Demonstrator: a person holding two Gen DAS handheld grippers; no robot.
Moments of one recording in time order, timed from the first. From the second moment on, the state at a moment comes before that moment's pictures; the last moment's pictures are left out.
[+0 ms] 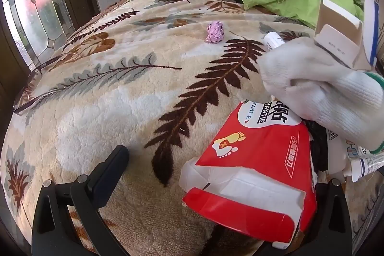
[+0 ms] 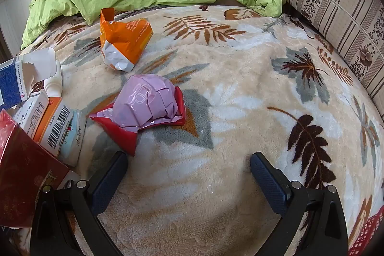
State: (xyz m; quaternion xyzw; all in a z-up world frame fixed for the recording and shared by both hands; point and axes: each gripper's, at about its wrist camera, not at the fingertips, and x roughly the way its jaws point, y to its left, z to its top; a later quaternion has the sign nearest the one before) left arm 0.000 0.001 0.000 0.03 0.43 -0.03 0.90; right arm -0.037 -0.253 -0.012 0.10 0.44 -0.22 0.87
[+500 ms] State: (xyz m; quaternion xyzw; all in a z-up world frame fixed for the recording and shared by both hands) left arm -0.010 0.002 0.011 0.05 0.45 -0.04 0.89; right arm -0.037 -0.254 -0.009 0.10 0.46 -0.21 0.86
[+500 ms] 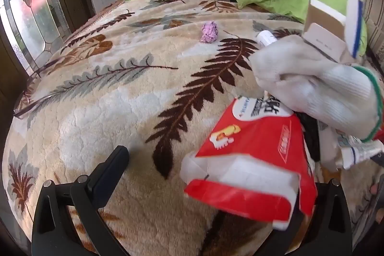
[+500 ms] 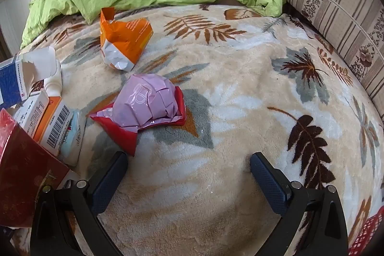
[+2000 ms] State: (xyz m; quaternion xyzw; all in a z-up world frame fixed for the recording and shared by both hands) left arm -0.213 0.029 0.137 0.04 0.29 -0.14 0.95; right arm -0.287 -0.179 0.149 0.05 0.28 -0.04 0.96
